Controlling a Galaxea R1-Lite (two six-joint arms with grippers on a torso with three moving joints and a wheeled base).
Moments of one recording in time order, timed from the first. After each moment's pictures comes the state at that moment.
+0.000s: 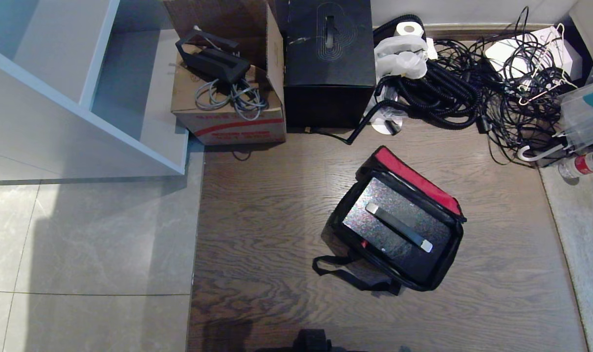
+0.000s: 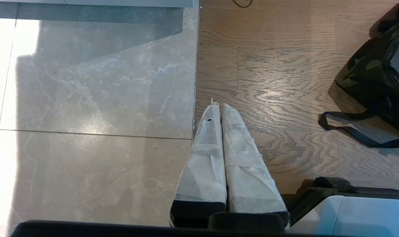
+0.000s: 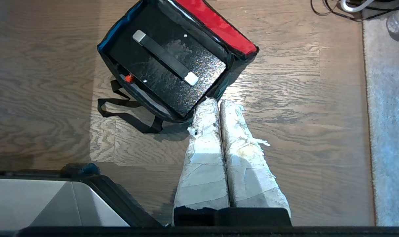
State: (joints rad) left arm 0.00 0.00 0.00 0.00 0.01 -0.01; right arm 0.01 0.02 0.00 -0.04 0.01 -0.05
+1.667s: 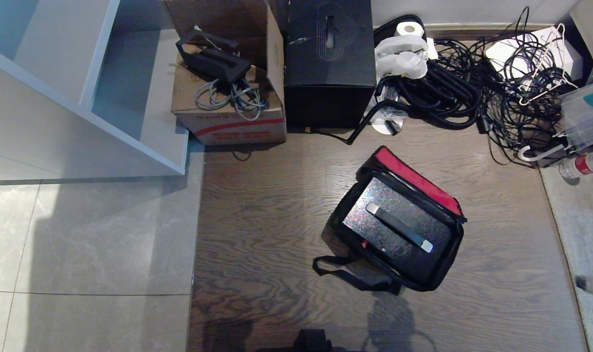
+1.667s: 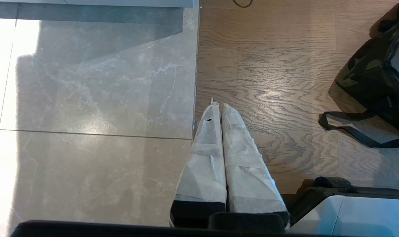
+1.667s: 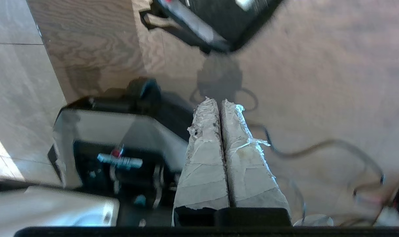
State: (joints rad) left arm 0.00 0.00 0.00 0.00 0.01 -0.01; right arm 0.03 0.94 -0.71 0.39 0.20 0.04
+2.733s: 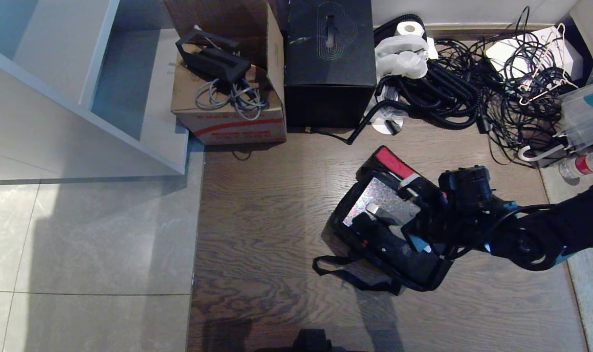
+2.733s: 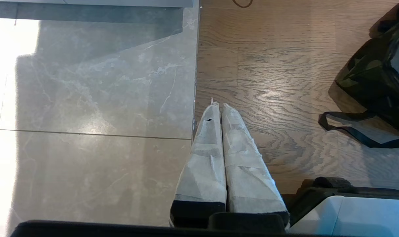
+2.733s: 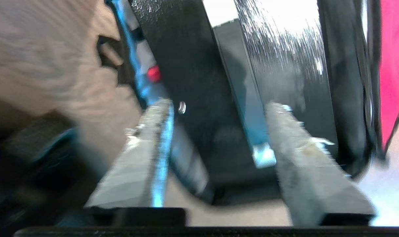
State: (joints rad) left arm 0.00 0.00 0.00 0.00 0.01 -0.01; right arm 0.32 1.95 -0.84 -0.53 -0.04 -0.38
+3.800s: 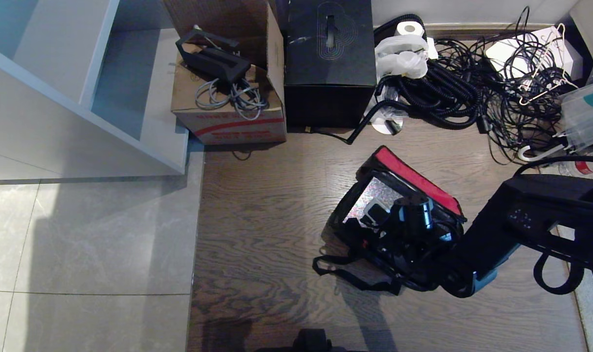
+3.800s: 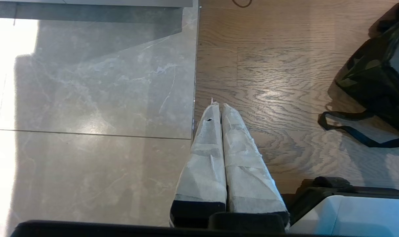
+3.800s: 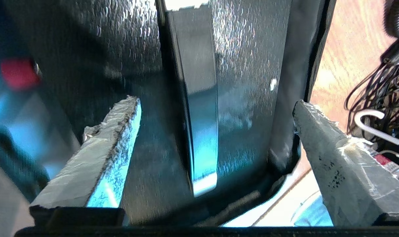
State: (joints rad) left arm 0.00 0.00 0.00 0.00 0.01 -0.01; right arm 0.43 2.28 -0.89 -0.96 -0.60 -0.73
